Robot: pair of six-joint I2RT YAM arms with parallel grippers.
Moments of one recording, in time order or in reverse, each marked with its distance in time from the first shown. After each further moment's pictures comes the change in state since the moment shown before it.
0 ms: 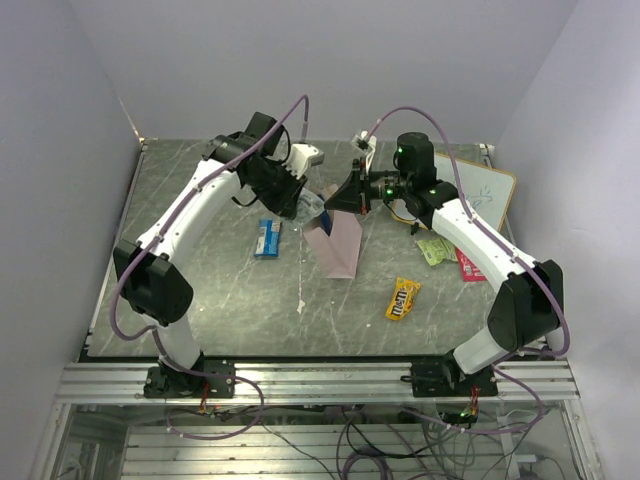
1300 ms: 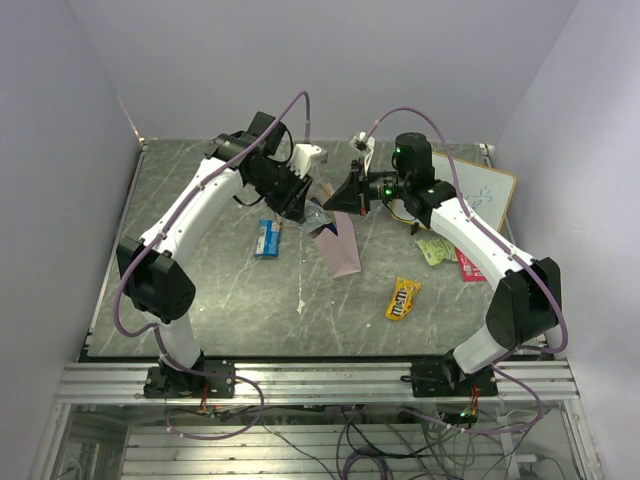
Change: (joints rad) left arm -0.002 0.028 0.027 -0.015 0.126 -0.019; right arm 0.000 0.017 0.003 -0.002 -0.013 -0.016
